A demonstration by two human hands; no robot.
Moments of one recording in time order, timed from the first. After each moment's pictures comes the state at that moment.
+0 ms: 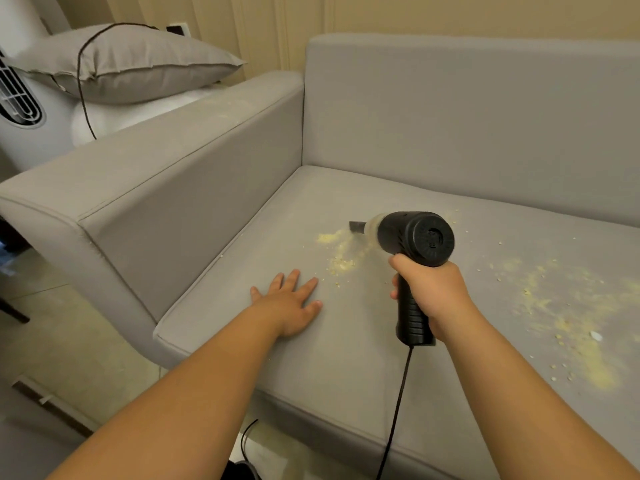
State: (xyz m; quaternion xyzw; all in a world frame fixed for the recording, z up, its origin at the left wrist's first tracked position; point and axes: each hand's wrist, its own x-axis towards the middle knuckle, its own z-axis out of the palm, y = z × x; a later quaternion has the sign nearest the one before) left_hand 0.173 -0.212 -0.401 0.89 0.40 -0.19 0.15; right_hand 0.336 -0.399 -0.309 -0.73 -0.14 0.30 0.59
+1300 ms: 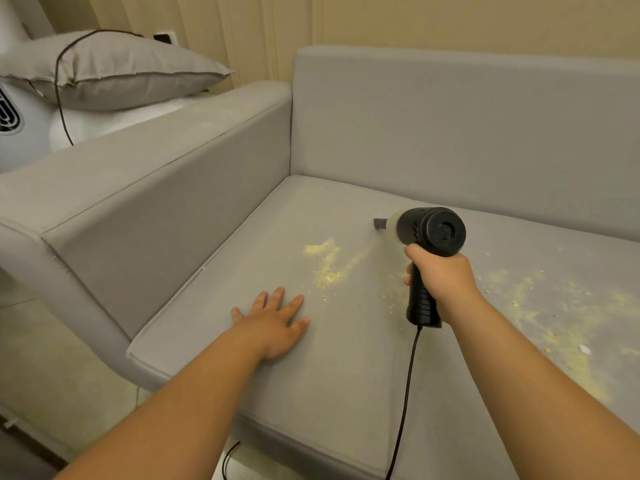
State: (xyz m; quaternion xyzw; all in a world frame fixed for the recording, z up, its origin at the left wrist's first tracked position) left_hand 0.173 -0.222 -0.405 0.88 0.41 -0.19 0.16; right_hand 0.394 -0.388 -0.308 -0.75 -0.11 0.25 0.61
